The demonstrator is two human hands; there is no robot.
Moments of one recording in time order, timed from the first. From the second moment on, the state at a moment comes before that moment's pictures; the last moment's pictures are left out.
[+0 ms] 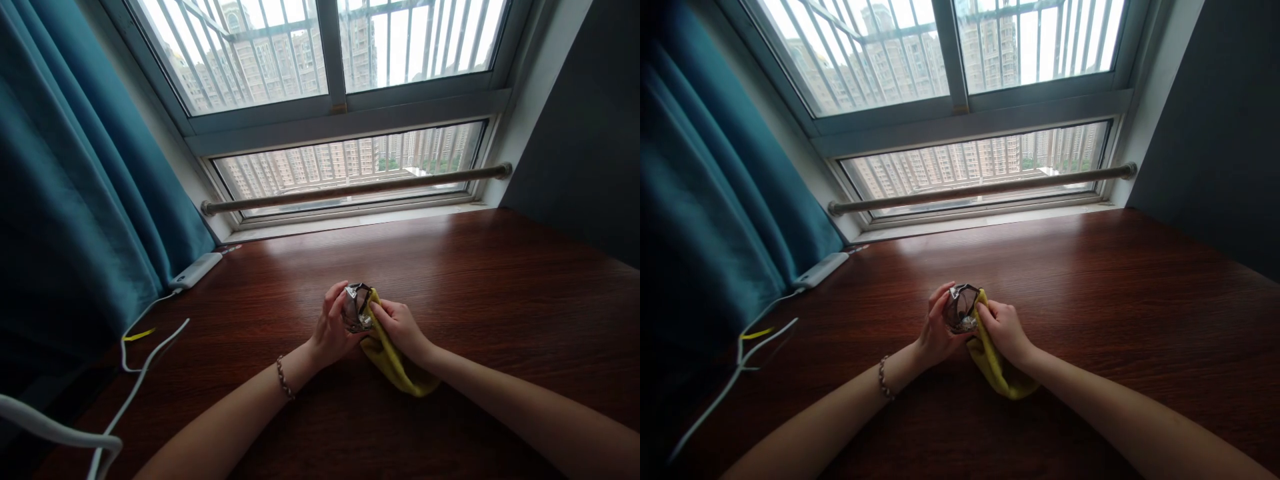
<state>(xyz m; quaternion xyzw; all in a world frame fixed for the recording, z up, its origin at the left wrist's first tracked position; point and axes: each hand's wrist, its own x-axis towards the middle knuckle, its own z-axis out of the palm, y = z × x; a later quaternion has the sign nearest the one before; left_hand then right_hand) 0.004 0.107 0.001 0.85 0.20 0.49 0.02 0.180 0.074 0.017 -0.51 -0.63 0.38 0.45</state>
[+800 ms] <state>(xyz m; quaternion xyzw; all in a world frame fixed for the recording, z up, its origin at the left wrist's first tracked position) 0.010 0.103 0.010 0.87 0.27 0.41 0.07 0.199 0.085 0.012 -0.54 -0.73 0.10 0.40</state>
